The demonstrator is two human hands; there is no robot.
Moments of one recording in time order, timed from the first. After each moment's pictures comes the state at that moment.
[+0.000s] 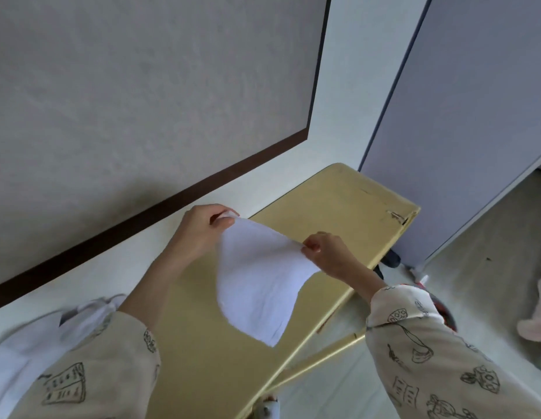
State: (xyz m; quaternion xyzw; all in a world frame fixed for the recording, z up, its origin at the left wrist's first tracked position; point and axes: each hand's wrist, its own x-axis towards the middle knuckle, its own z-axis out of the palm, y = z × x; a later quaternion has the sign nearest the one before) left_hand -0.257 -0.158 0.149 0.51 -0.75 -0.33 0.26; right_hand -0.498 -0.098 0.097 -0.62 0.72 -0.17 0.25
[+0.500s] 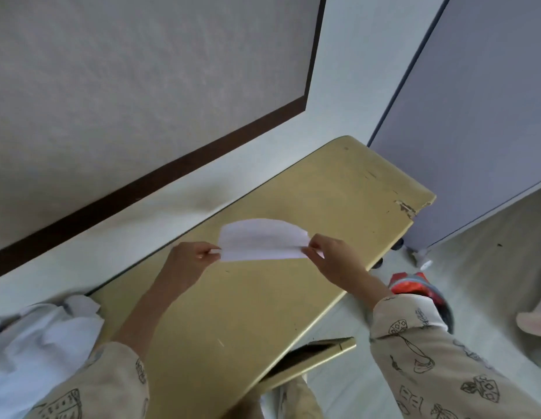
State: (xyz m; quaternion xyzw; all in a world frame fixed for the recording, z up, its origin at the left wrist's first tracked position) left_hand -0.303 -0.198 0.034 0.62 -0.70 -0.33 0.14; right_hand -0.580 -0.153 0.025 -0.65 0.71 -0.14 0.23
